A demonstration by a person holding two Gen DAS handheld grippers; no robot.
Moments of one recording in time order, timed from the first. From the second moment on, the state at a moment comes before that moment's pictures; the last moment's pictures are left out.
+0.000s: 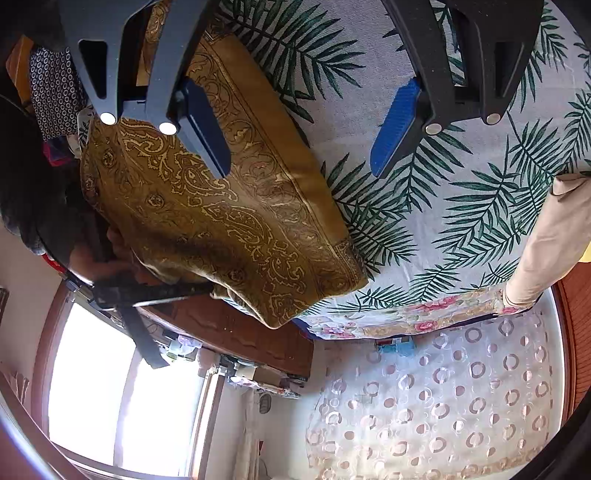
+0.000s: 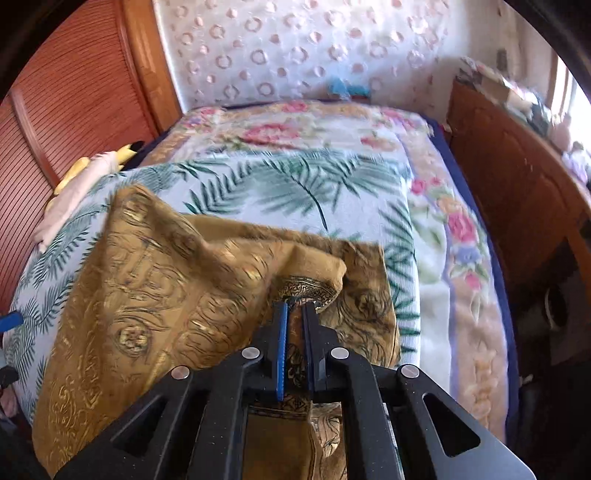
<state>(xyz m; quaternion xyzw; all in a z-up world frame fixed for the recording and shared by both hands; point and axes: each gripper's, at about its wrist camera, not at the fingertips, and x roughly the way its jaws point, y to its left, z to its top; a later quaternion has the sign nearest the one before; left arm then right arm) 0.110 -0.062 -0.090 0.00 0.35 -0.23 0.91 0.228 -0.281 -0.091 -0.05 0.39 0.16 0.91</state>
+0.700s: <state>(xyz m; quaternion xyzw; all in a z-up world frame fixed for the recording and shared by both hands) 0.100 -0.082 -0.109 0.03 0.39 -0.24 0.89 0.141 -0.302 -0.067 -0.06 0.33 0.11 0.94</state>
